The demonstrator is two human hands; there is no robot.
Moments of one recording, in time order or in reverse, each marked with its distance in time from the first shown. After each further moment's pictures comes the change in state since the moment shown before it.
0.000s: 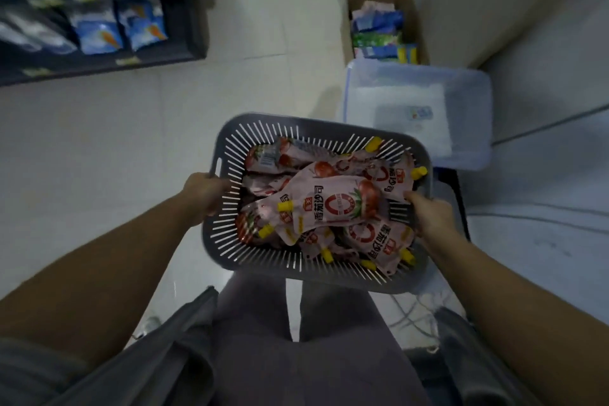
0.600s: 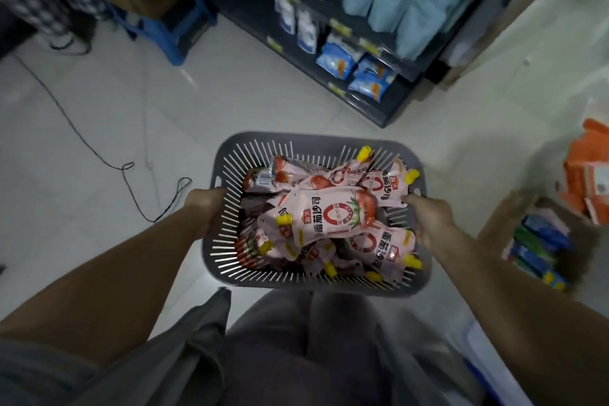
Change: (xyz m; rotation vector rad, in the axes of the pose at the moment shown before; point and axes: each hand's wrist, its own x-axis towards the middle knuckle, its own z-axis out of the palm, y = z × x) left_hand 0.040 -0.129 -0.303 -0.841 0.430 -0.368; right_hand -0.162 -0.167 0.414 -0.545 -0.423 -0.396
